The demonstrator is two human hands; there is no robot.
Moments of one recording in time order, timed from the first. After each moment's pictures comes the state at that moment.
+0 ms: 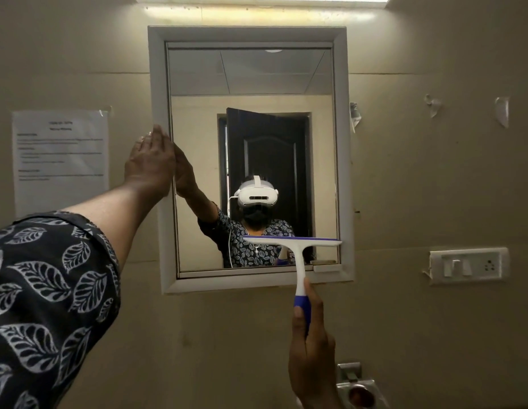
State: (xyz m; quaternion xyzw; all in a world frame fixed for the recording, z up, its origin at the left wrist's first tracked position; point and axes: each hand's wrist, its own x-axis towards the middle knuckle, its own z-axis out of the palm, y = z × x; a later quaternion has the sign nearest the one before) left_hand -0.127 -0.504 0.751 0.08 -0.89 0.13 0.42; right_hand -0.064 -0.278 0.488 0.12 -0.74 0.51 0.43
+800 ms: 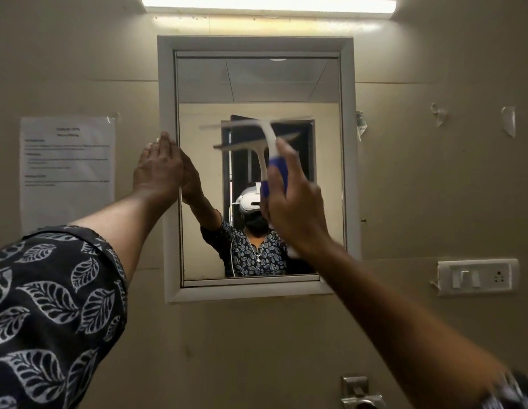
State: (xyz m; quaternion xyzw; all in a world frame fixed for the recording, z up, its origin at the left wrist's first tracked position) left_hand -0.131 -0.504 0.750 0.08 -0.88 0.10 0.46; right_hand -0.064 -0.297 0.694 0.27 -0.70 0.41 0.52
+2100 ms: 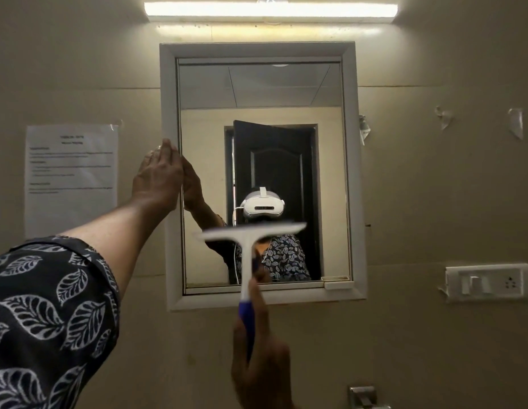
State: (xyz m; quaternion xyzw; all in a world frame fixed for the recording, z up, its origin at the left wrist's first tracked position) left_hand -0.133 -0.509 0.751 0.06 -0.88 0.11 0.45; right_hand -0.109 -0.423 0.715 0.42 -0.58 0.67 0.22
